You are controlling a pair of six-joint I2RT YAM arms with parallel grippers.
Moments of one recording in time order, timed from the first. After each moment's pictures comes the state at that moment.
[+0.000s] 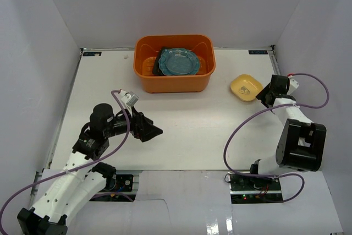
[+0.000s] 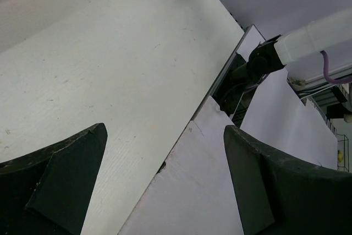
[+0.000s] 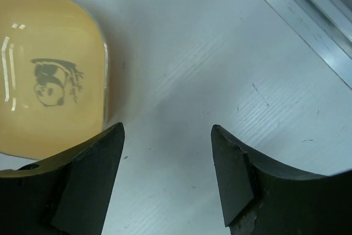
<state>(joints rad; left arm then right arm) -0.43 0.63 0.61 -0.27 0.69 -0.41 -0.15 1.44 0.86 -0.22 0.25 0.54</state>
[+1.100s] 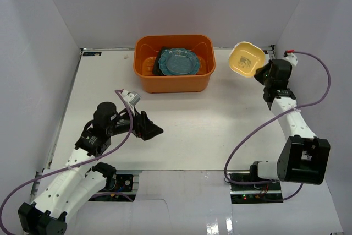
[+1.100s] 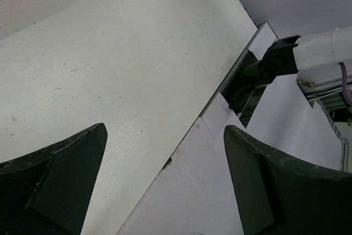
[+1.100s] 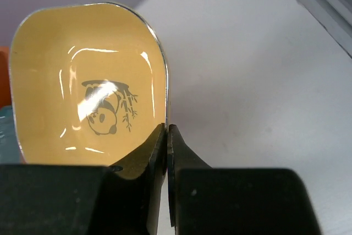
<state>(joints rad) -0.45 0.68 0.61 -0.29 0.65 -0.40 -0.10 1.35 0.89 0.02 0.07 0.58</state>
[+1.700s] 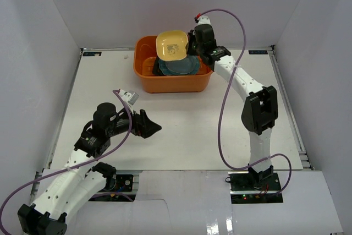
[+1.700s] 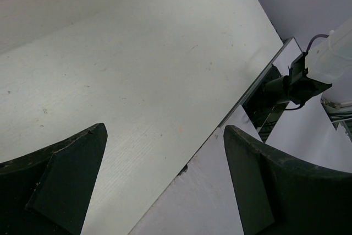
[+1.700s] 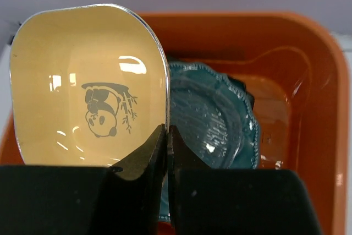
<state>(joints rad) -0.45 0.66 0.61 -0.32 0.53 -0.40 0.51 1.99 1.92 -0.25 0.12 0.35</state>
